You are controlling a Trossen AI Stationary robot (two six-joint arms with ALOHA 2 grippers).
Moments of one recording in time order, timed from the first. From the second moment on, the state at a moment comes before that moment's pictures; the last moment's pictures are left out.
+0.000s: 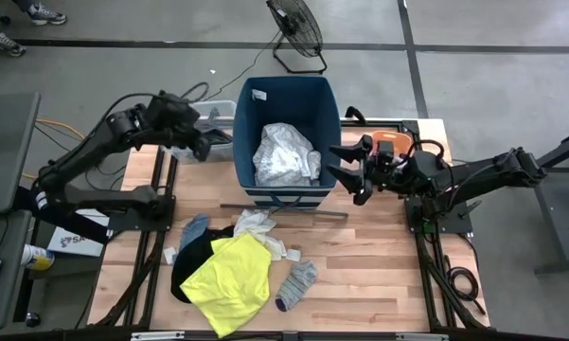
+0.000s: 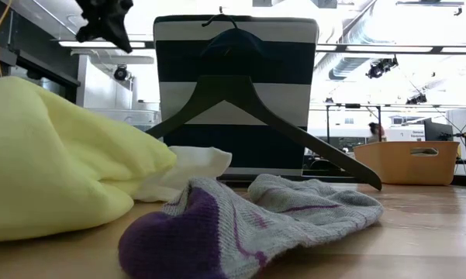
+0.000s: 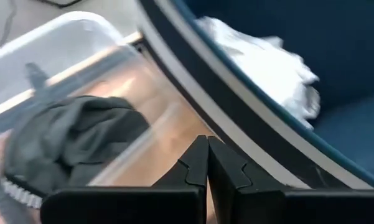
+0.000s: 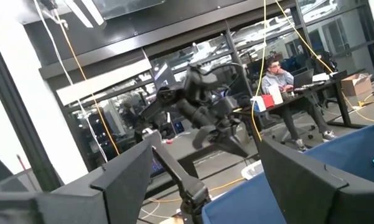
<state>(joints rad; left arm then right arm) 0.59 0.95 1.23 -1.04 -0.01 -0.33 0.14 1.03 0.81 0.52 0.38 0.28</state>
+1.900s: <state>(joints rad) -0.41 0.95 1.12 -0.97 -0.46 -0.60 0.57 1.65 0.81 0.12 0.29 0.39</state>
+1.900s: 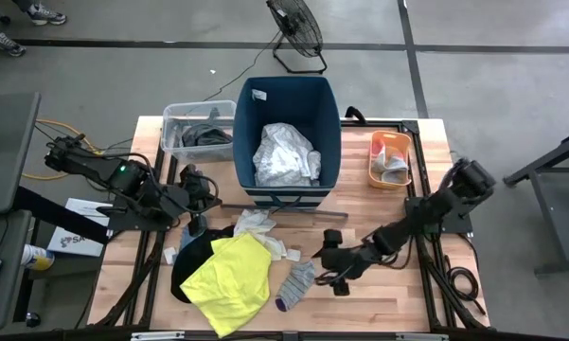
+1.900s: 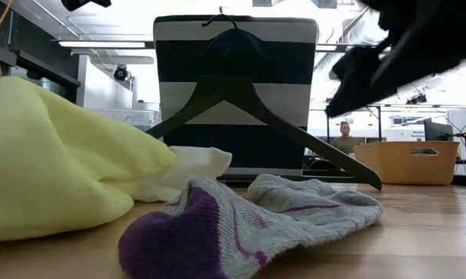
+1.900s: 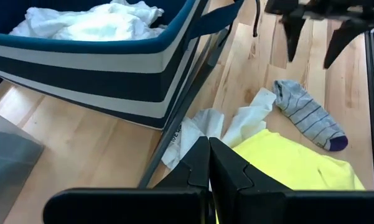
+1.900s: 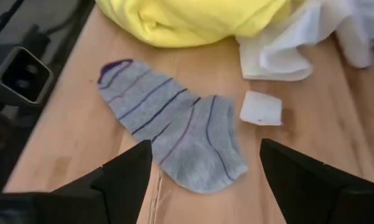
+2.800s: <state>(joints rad) -0.41 0.95 1.12 -0.99 -0.45 -0.58 0.57 1.84 0.81 0.27 0.34 0.36</state>
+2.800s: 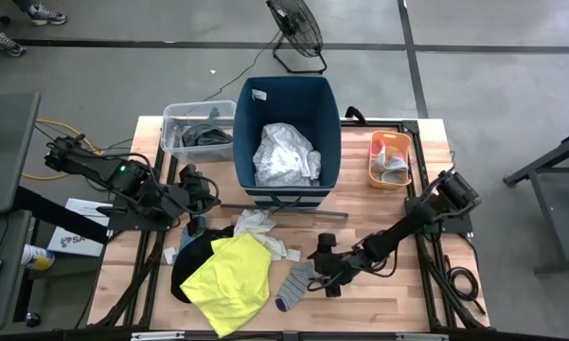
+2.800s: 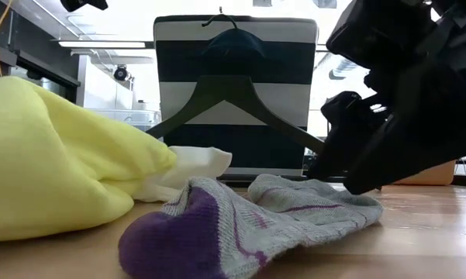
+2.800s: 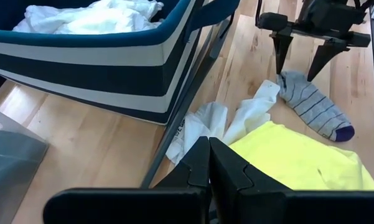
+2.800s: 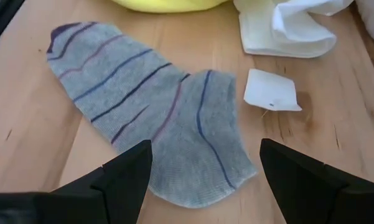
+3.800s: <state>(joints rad) -0.41 0.95 1.12 -0.99 -0.46 -0.58 0.57 1.89 0.81 0.31 0.31 0.57</state>
